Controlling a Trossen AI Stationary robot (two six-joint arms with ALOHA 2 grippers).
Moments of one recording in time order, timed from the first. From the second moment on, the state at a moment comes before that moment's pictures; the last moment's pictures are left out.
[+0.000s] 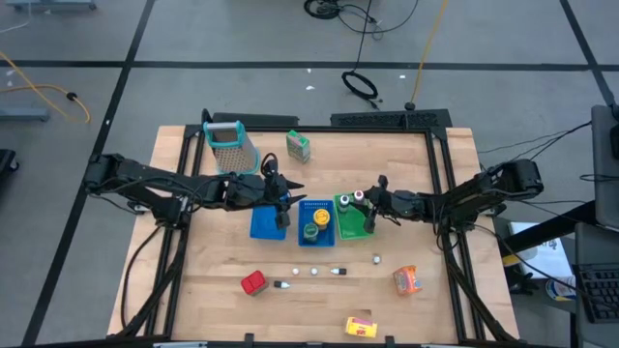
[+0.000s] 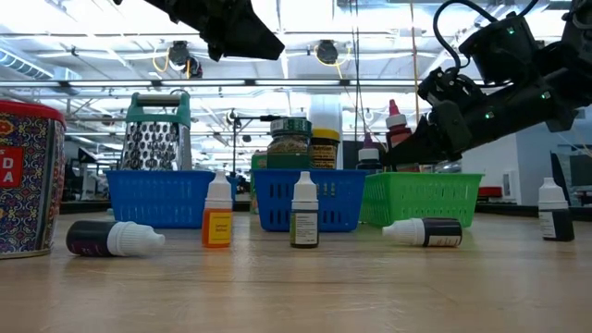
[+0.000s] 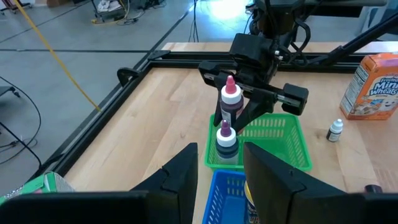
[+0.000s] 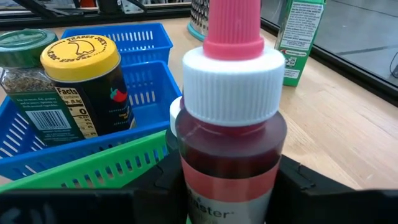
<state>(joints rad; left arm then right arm) -0.08 1.34 0.91 0.06 -0.34 -0.02 0.01 1.42 0.21 0.89 0.31 0.11</state>
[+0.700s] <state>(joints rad) -0.08 1.34 0.91 0.06 -0.34 -0.02 0.01 1.42 0.21 0.89 0.31 0.09</state>
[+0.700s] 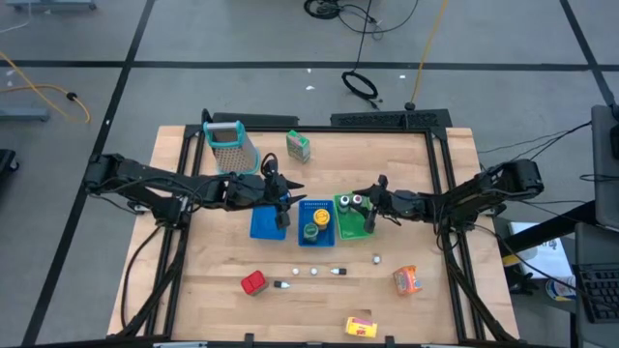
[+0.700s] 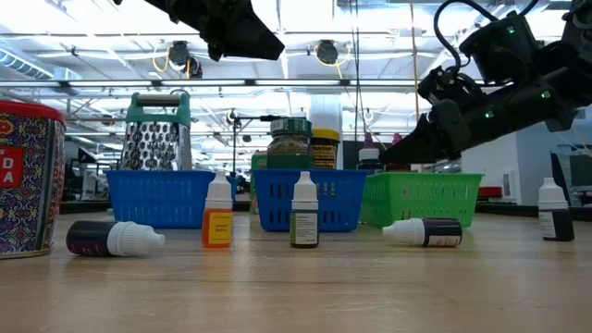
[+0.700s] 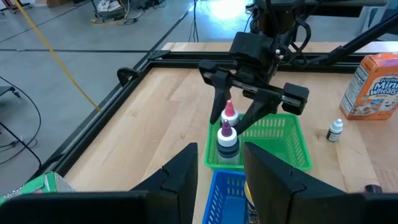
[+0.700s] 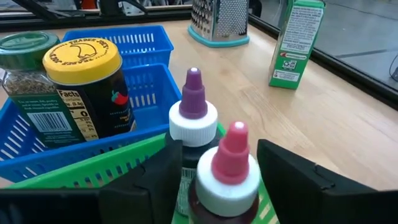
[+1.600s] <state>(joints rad) -0.08 1.34 0.91 0.06 -0.34 -0.02 0.03 1.14 0.21 0.81 0.31 -0.03</state>
